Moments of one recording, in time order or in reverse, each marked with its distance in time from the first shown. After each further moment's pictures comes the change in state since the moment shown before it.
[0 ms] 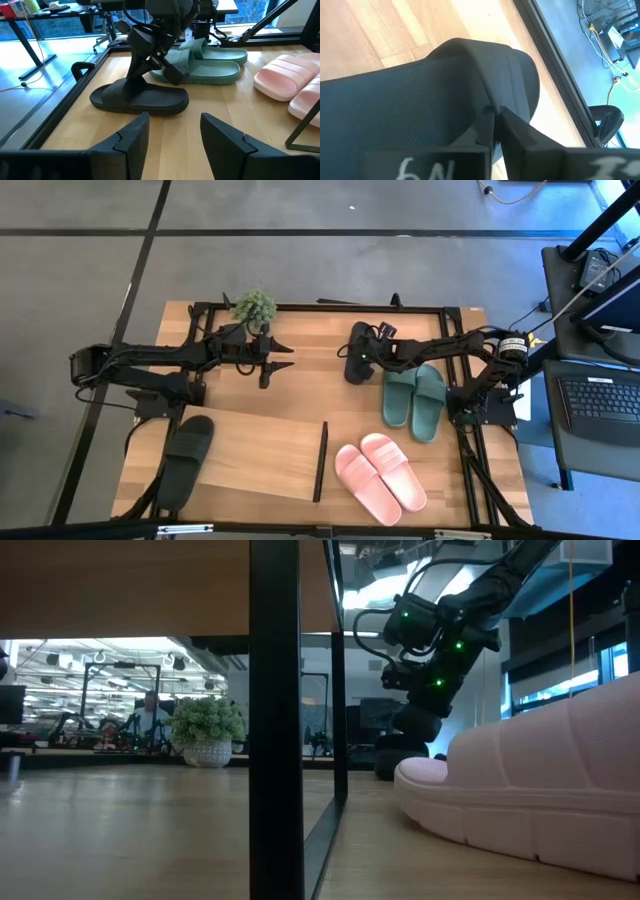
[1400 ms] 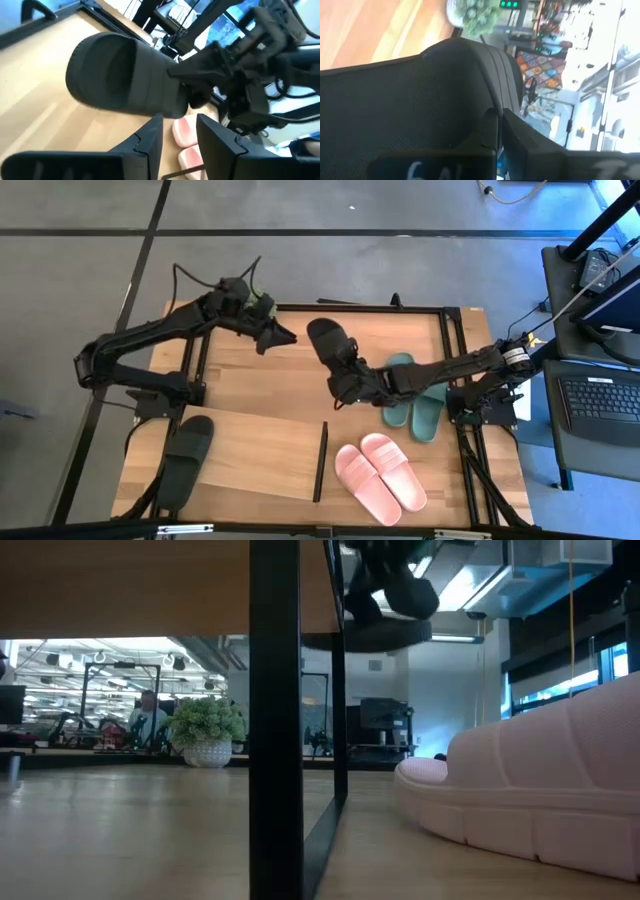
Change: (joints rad) left arm 0.137 0.060 0.582 -0.652 0.333 -0.624; right arm 0.462 -0.002 0.525 -0.265 0.418 -0.960
